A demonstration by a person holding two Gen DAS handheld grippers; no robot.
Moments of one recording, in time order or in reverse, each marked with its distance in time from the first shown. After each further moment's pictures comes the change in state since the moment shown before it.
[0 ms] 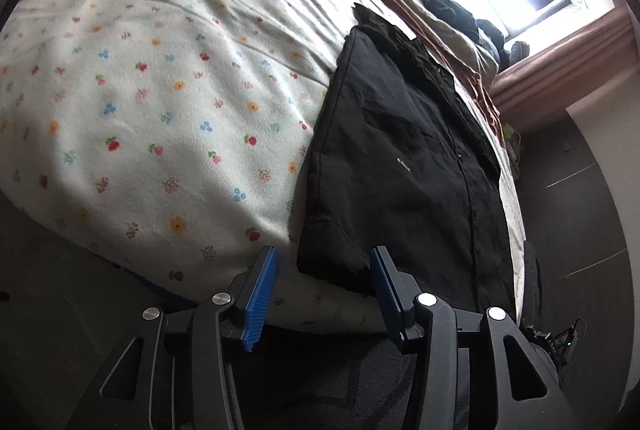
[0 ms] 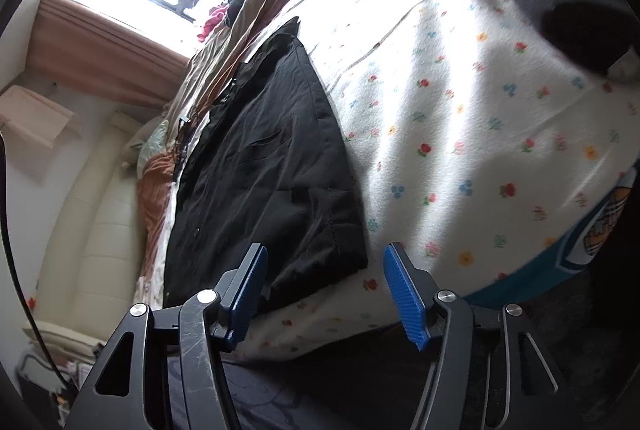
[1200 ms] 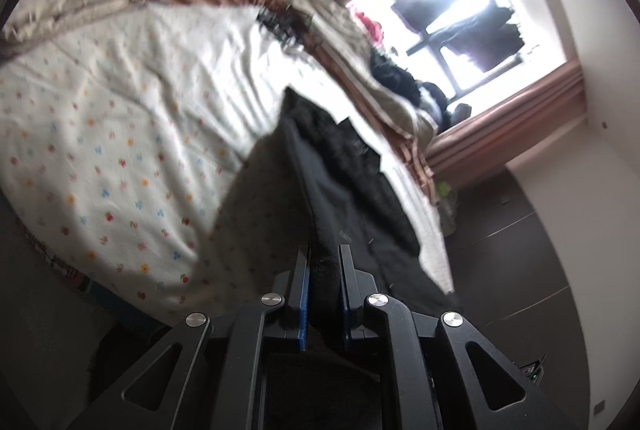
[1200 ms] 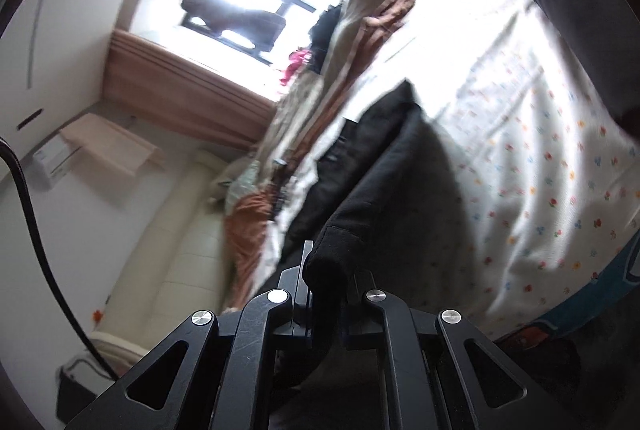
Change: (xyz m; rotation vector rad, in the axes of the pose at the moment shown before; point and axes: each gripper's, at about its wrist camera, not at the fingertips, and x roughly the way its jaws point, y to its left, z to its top) left arm -0.118 -0.045 0.019 -0.048 -0.224 -0.233; right arm -0.083 0.097 0.006 -0.028 -0.177 0.310
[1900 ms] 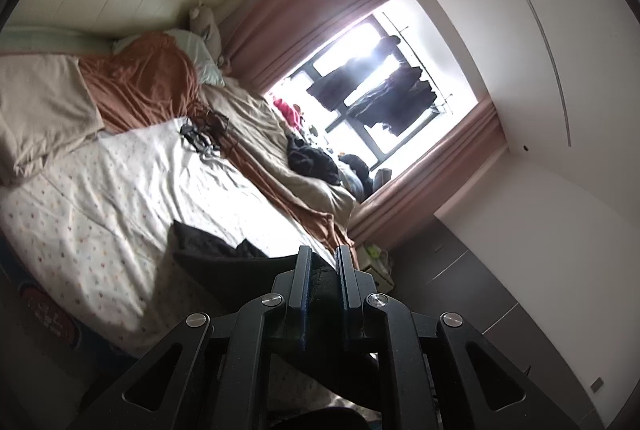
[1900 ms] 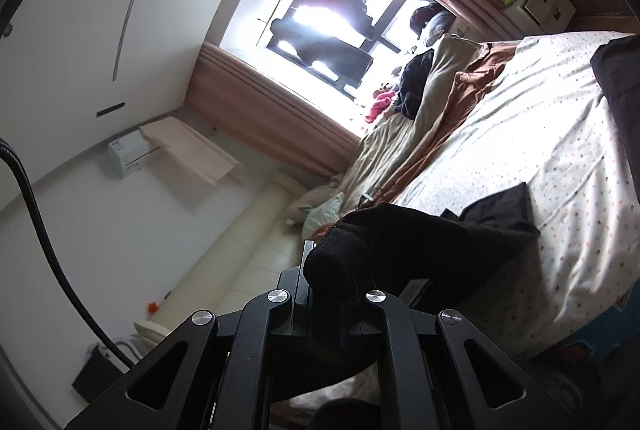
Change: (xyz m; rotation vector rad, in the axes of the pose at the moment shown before) left arm -0.164 -0.105 0.017 0.130 -0.289 -0.219; right arm -0.083 0.124 0.008 -0.124 -0.123 0.219
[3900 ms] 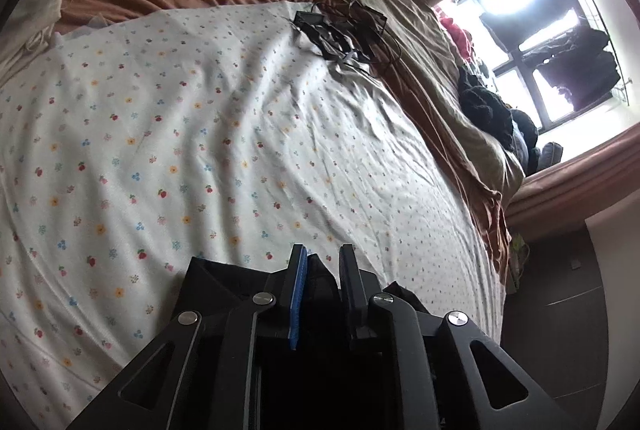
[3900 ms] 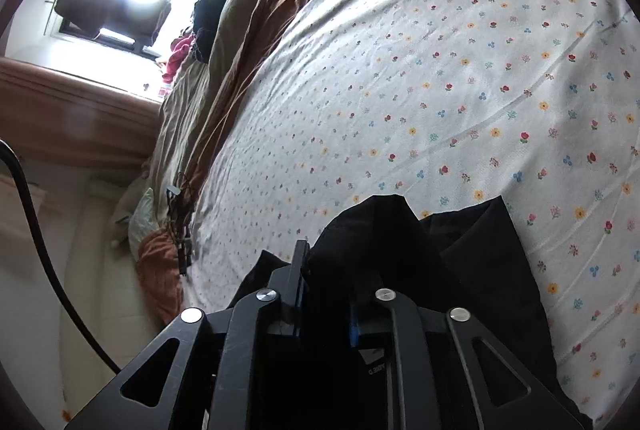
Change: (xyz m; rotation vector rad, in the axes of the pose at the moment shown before) left arm 0.423 0.211 0.040 -0.220 0.309 0.533; right arm 0.322 -0.254 0.080 0.321 0.244 -0.612
